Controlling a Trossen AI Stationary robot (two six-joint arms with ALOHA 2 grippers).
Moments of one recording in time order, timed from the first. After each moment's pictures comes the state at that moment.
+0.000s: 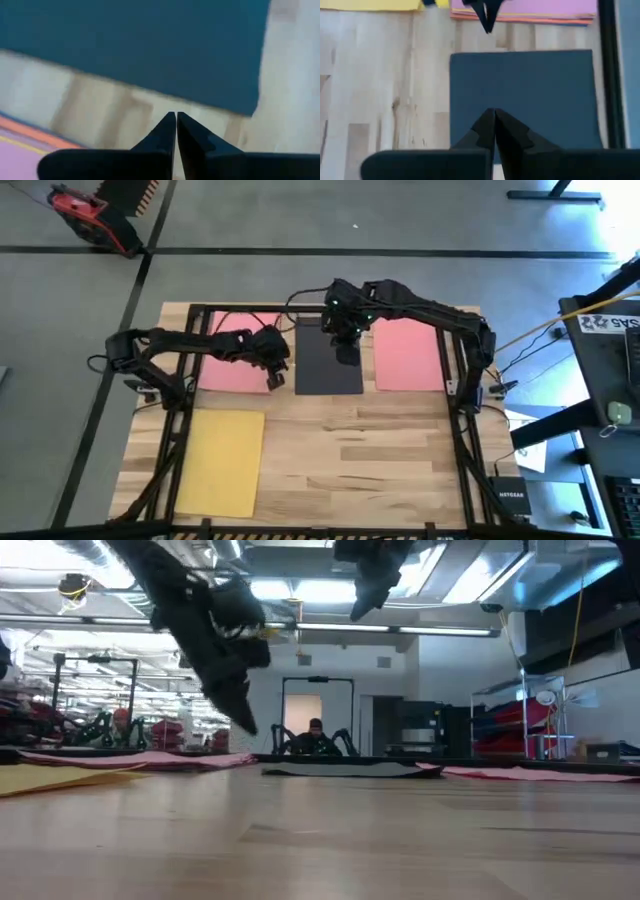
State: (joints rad) left arm 0.38 1.48 0.80 -0.24 0.06 0.10; right arm -0.32 1.84 1.96 -1.23 -0.18 -0.29
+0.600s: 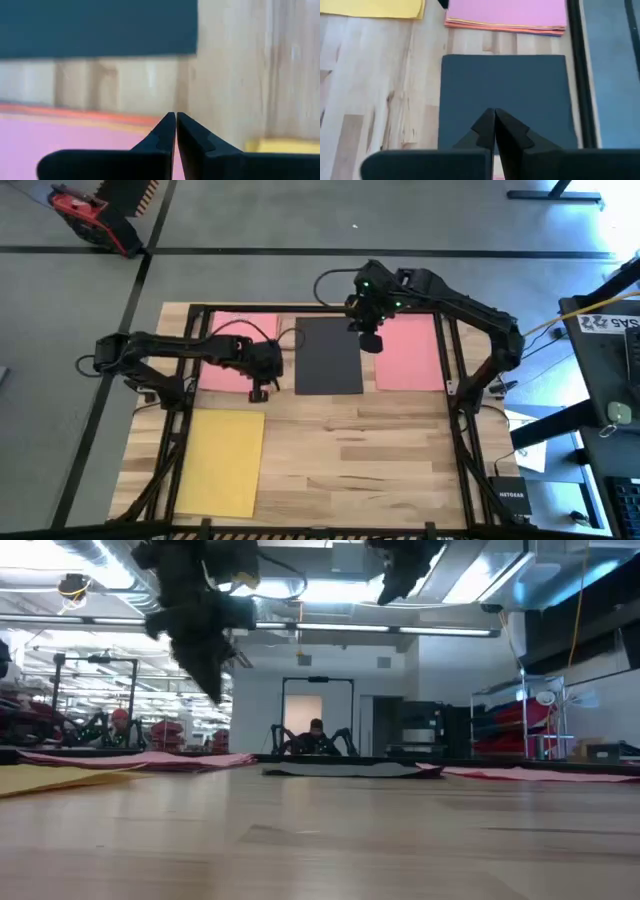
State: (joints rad) left arm 0.16 1.40 0.96 -0.78 -0.07 0.17; right arm -0.44 1.63 1.72 -1.09 -0.28 -0.41
